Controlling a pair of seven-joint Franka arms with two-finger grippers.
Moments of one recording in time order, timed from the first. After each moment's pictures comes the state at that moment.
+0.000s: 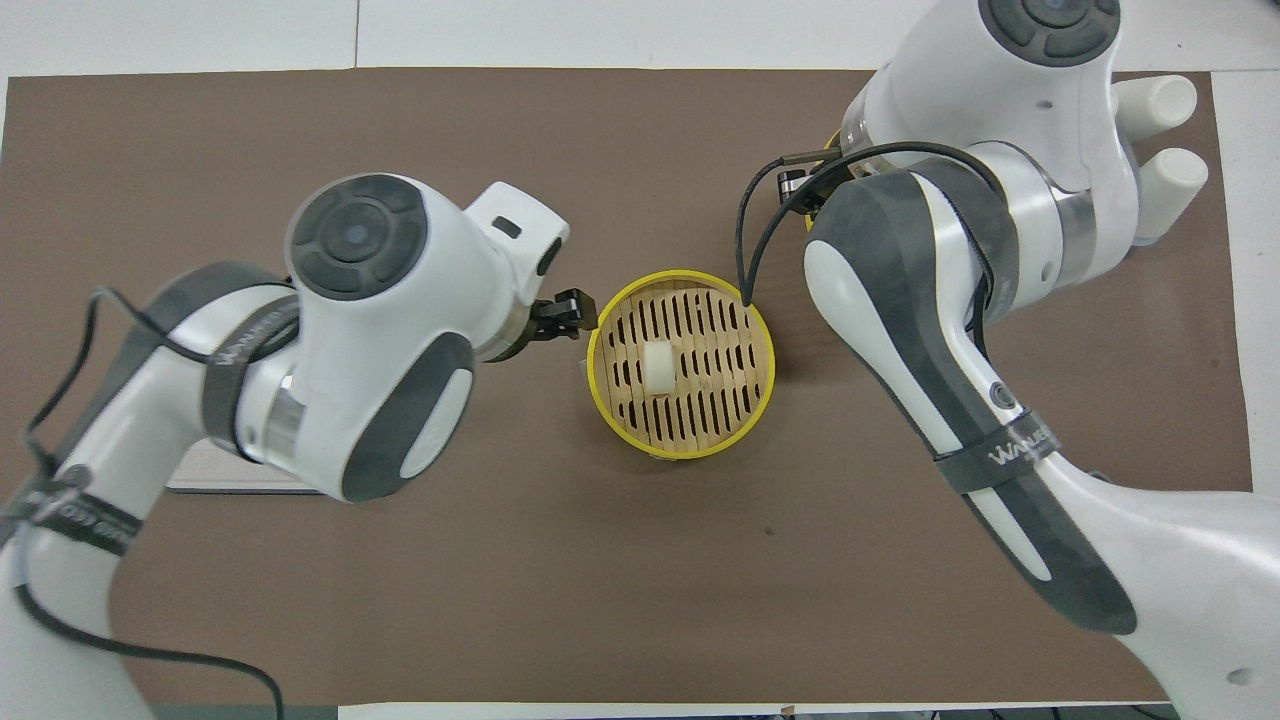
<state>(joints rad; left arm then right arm) -0.48 0.11 -0.01 -1.75 -0.08 1.91 -0.58 0.26 0.45 0.11 -1.31 -0.02 1.83 0.31</state>
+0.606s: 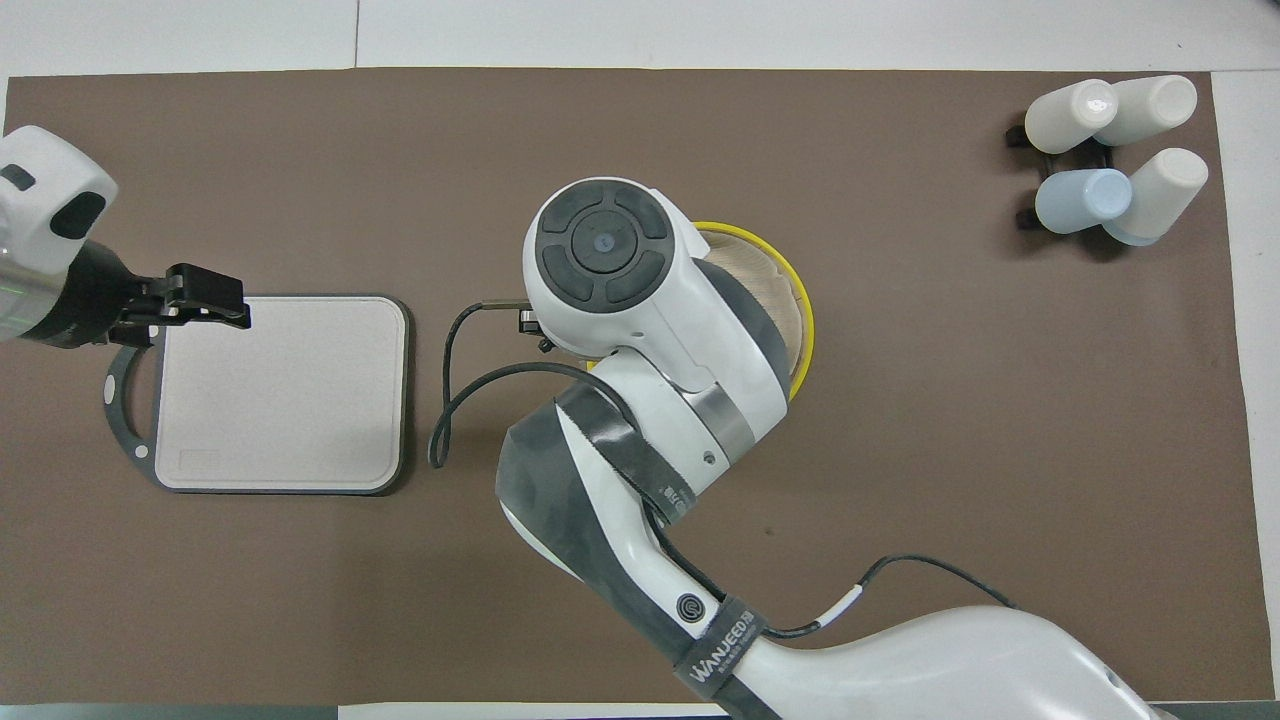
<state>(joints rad) -0.07 -0.04 0.00 -1.76 -0.08 1.71 -0.15 0.58 0.49 0.11 -1.33 -0.02 1.91 0.74</state>
